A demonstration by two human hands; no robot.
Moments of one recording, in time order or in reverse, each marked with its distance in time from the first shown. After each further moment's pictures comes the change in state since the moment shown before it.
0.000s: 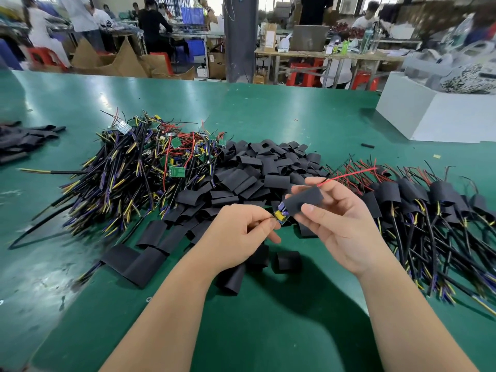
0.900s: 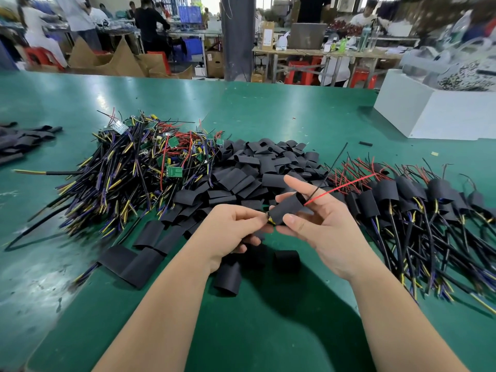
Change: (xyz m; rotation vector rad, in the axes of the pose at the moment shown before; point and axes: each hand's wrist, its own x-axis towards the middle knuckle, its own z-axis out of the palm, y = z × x) left_hand 0.004 0.005 -0.001 -0.520 0.017 -0.509; right_hand -0.003 0.011 0.011 -0.197 -0.046 -0.007
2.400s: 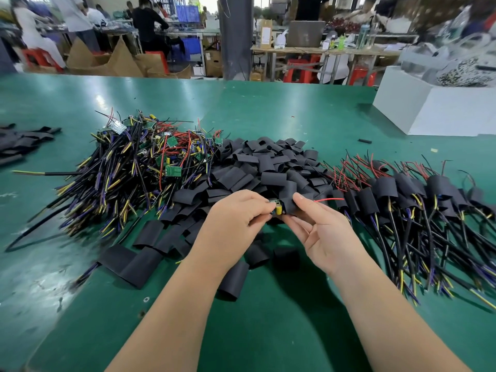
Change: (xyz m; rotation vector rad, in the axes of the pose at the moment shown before) left_hand -0.002 0.000 0.008 0.738 0.326 0.924; right_hand 0.008 0.002 0.010 0.522 0.415 0.337
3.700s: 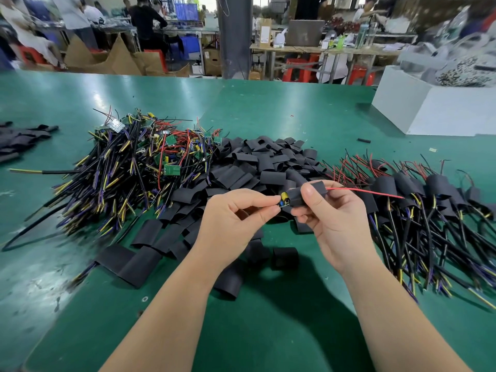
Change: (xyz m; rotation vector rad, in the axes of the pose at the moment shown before) left_hand 0.000 0.006 0.000 -0.630 0.057 -0.287; right_hand -0.013 -0.013 0.005 -0.270 -0.131 -0.385
